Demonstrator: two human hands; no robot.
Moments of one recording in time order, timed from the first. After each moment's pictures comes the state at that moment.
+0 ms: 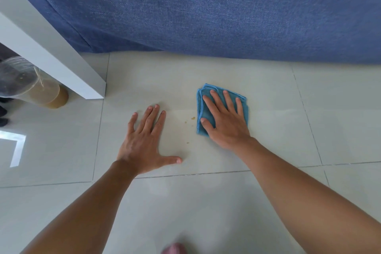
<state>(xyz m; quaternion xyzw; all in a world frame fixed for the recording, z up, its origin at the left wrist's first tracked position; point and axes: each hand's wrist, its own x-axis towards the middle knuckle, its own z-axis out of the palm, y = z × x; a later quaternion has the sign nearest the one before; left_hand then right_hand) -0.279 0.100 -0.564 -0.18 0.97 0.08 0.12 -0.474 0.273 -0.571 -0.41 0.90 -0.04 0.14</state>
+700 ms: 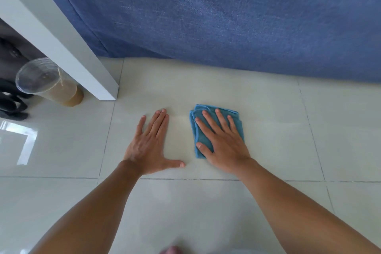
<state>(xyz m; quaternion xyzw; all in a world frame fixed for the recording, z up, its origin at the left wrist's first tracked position) -0.277 0.103 -0.561 -0.20 0.97 0.10 0.11 -0.446 0.287 -0.570 -0.52 0.84 -0.01 0.15</state>
